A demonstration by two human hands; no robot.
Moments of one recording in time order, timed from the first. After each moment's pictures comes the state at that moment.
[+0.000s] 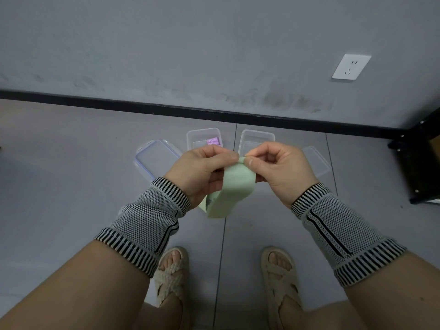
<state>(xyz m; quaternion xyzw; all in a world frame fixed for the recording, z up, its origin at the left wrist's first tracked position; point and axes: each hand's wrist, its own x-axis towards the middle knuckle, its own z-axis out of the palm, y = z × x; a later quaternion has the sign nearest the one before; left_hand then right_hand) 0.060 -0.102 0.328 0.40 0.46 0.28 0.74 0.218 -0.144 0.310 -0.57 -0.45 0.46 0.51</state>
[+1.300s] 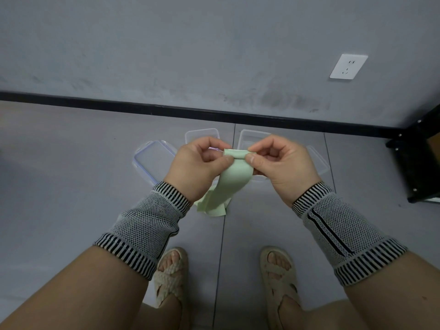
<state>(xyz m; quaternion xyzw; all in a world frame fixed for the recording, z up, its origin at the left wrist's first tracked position) 0.059 -0.104 0.323 0.56 0.47 0.35 0.59 0.221 -0.145 0.315 -0.55 -0.44 0.46 0.55</state>
